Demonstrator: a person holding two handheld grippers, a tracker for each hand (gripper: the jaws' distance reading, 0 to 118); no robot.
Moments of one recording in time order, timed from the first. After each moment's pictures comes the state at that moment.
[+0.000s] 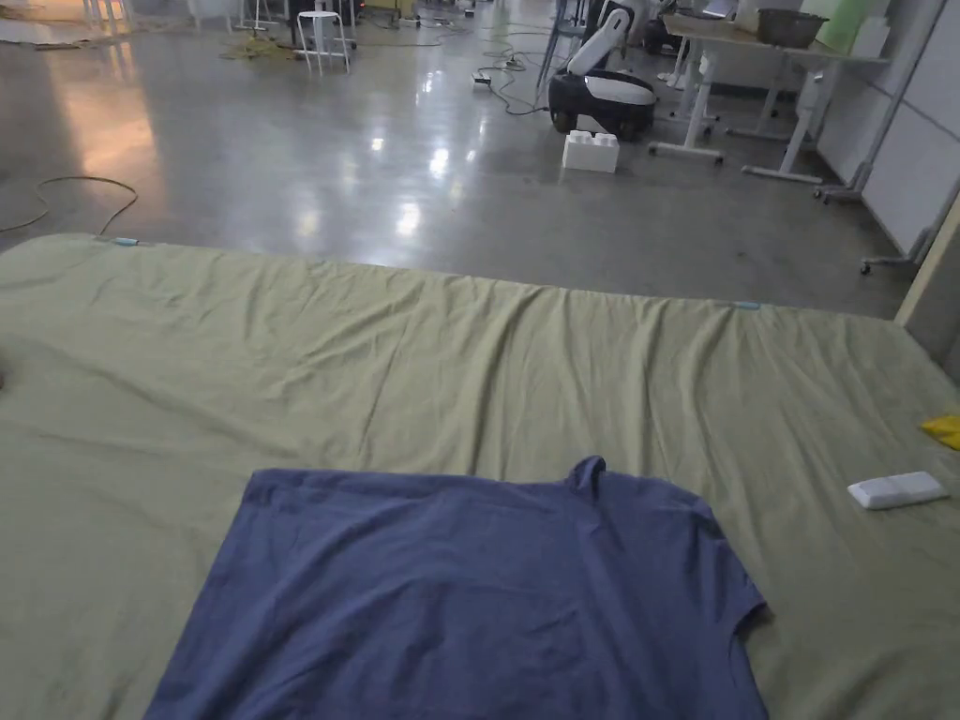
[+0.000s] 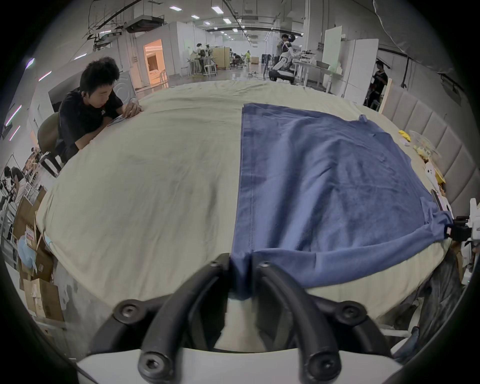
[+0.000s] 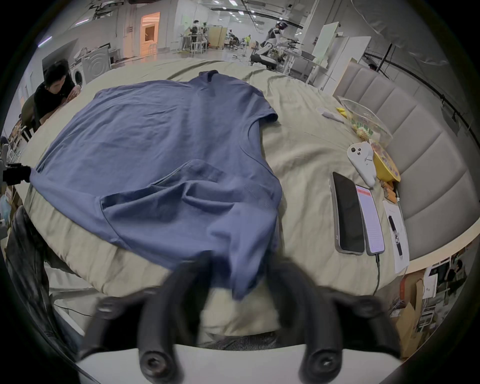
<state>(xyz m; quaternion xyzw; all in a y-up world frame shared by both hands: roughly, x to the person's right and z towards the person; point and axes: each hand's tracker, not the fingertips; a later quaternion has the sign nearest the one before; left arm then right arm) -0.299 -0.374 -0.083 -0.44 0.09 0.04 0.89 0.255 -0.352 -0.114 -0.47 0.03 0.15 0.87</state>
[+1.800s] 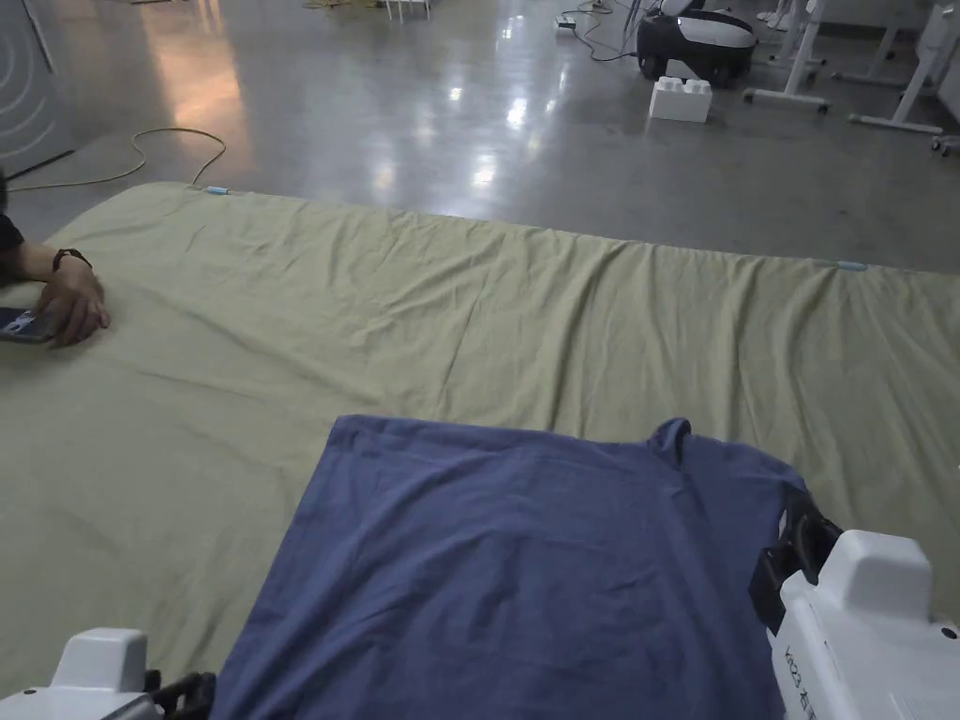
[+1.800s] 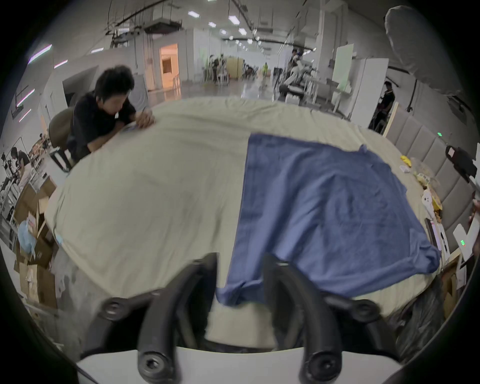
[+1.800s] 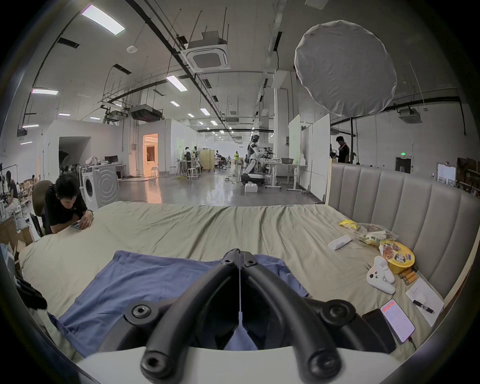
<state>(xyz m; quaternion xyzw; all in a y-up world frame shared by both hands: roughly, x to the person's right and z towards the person) -0.295 -0.336 -0.081 -0.43 0.12 0.07 0.89 0.153 -0.245 -0.195 -0.10 0.04 0.04 0.99</state>
